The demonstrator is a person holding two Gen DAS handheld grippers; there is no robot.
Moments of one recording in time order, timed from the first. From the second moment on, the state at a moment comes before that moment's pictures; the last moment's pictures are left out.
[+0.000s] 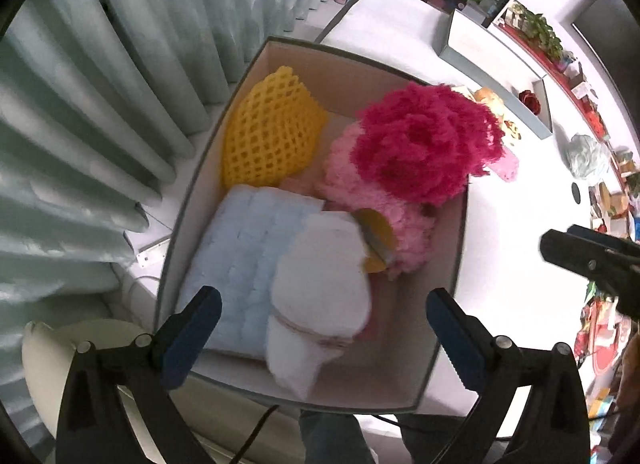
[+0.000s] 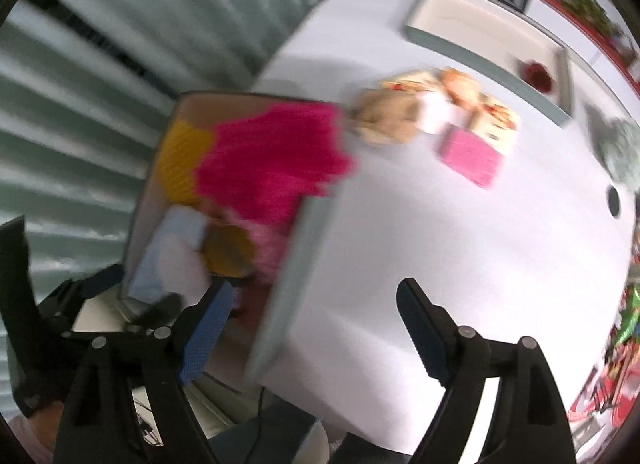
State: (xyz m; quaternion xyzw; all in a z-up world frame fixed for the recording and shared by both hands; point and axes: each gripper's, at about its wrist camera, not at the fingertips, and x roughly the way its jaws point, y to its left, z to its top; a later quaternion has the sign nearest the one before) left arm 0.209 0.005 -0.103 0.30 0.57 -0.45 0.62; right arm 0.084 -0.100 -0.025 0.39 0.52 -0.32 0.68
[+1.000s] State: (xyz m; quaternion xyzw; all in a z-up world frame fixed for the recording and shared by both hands) left arm 0.094 -0.313 -0.173 0.46 0.49 -0.42 0.61; right arm -0.044 -0.328 -0.129 0.51 0.46 -0.42 0.59
